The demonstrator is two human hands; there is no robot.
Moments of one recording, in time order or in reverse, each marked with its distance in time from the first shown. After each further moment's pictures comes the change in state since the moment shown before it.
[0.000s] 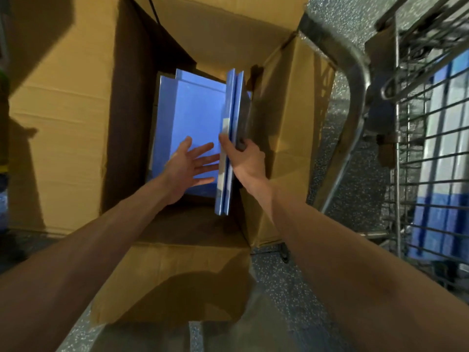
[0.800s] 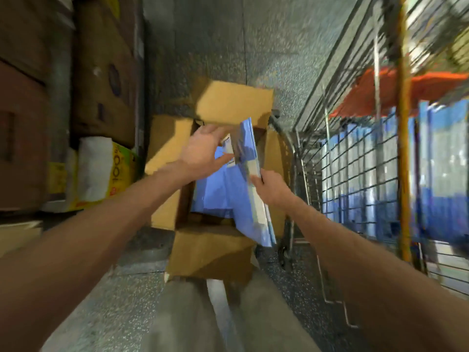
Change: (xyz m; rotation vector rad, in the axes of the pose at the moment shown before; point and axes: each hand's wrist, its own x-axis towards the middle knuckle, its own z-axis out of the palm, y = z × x) left_hand -0.344 0.182 0.079 1.461 0.252 0.950; right_hand -0.251 -0.159 -0.193 -0.425 -0.200 -0.283
